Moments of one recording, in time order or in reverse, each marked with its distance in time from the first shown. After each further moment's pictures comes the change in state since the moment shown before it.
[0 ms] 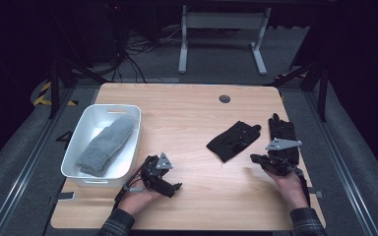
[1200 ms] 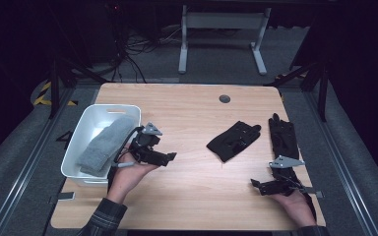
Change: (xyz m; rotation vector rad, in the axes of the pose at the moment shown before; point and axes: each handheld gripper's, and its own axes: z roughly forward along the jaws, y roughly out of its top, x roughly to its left) left arm 0.026 0.066 -0.069 -0.036 0.024 -0.171; right arm 0.011 -0.058 -0.003 0.031 -0.080 0.028
